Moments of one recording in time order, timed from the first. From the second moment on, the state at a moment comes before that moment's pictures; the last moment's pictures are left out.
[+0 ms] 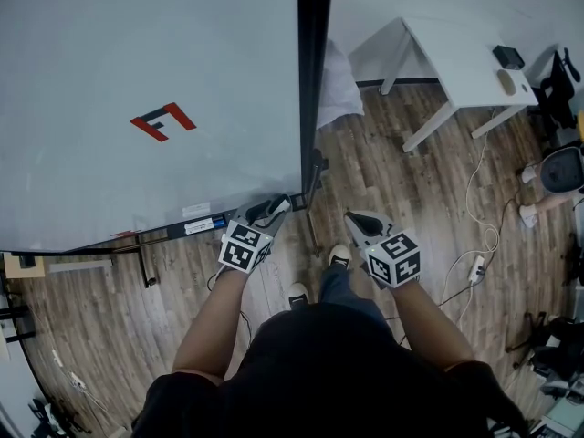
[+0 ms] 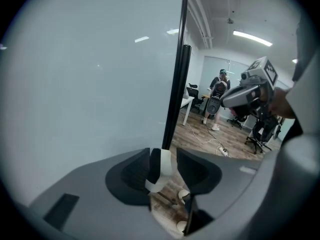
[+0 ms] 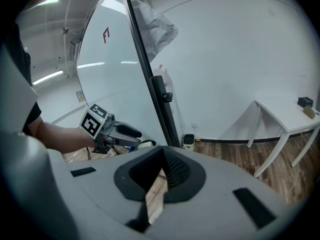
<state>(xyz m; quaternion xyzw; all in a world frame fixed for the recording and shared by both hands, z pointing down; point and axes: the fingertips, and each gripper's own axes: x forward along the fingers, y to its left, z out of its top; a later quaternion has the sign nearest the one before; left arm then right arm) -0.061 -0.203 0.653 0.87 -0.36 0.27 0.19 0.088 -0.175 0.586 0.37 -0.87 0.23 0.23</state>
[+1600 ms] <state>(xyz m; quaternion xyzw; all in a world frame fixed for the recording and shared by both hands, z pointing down) -0.050 -0.211 0.693 0.86 -0.36 0.30 0.20 0.098 -0.153 0.614 0.36 -0.87 0.25 0.24</state>
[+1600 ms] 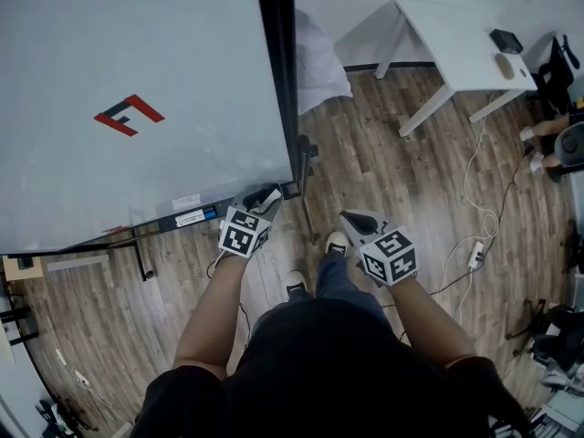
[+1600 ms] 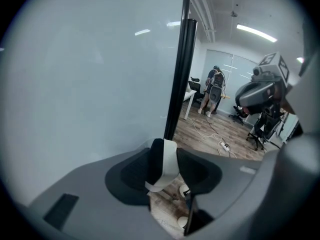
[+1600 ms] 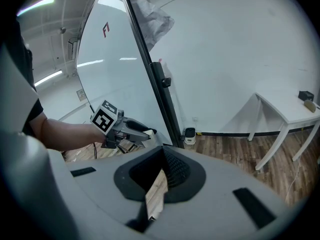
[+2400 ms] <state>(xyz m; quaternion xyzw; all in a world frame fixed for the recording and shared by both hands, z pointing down) -0.054 -0.208 0.666 0.86 -0.37 0.29 0.19 0.091 -0.152 0.604 0.35 -0.87 0.24 0.24</state>
